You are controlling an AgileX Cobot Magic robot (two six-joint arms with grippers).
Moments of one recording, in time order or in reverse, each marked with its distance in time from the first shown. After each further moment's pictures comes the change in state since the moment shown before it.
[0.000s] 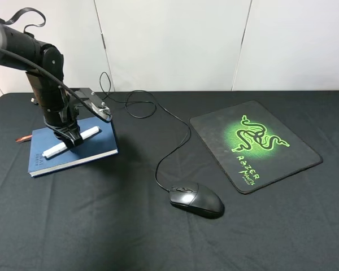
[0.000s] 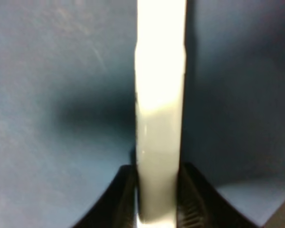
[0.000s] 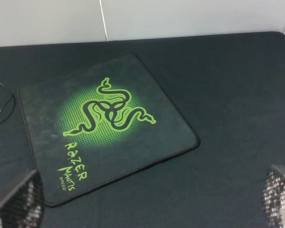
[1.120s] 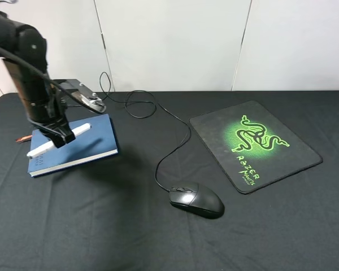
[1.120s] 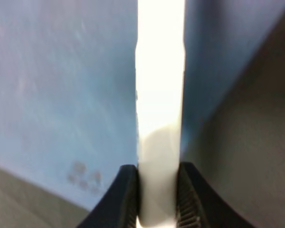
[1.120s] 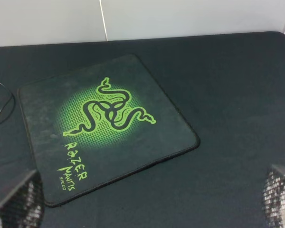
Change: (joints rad) left arm -0.023 -0.144 0.073 -0.010 0.097 -0.093; right arm 0.000 0.000 0.000 0.000 0.000 0.000
